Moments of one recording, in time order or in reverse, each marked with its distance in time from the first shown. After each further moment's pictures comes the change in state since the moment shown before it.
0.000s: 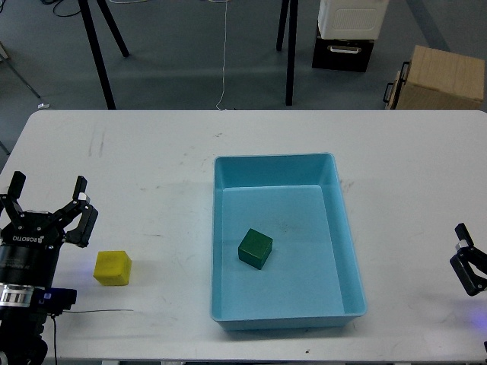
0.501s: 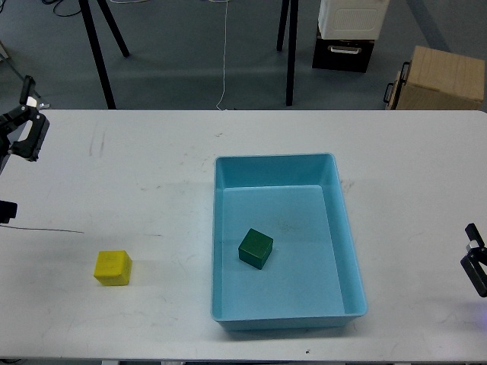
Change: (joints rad) left arm -0.129 0.509 0.120 -0.240 0.111 0.204 -0.071; right arm -0.004 -0.008 0.017 0.004 0.001 0.000 0.001
